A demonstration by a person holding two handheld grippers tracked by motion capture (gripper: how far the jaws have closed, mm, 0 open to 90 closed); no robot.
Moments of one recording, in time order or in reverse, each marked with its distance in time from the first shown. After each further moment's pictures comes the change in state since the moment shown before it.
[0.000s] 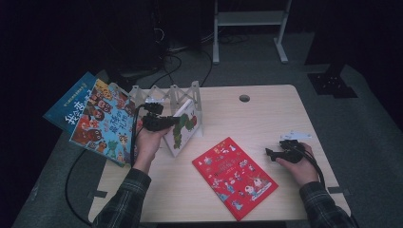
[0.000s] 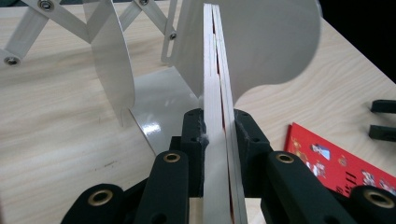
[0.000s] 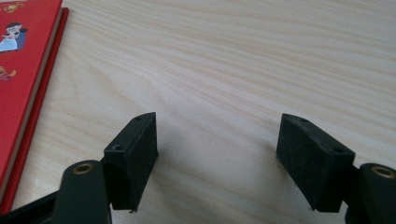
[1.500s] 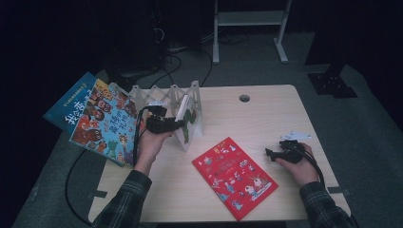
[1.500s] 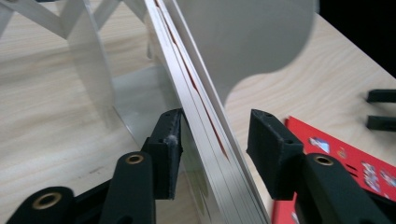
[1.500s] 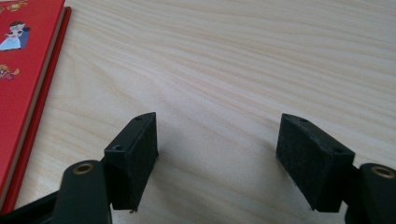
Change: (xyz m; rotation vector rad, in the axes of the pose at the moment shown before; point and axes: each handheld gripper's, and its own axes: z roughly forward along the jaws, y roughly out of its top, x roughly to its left) left arm -0.005 -0.012 0.004 -0.005 -0.058 0.052; right arm 0.001 0.000 -0.001 0.001 0.003 -0.001
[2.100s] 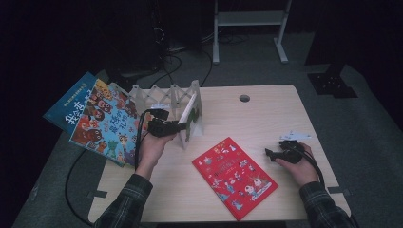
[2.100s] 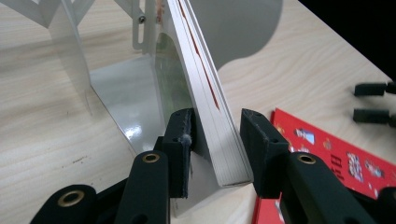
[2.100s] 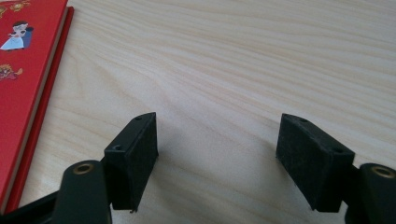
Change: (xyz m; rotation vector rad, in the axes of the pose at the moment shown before) left arm -0.008 -0.001 0.003 -0.001 0.003 -0.031; right arm 0.001 0.000 0.000 0.001 0.003 -0.004
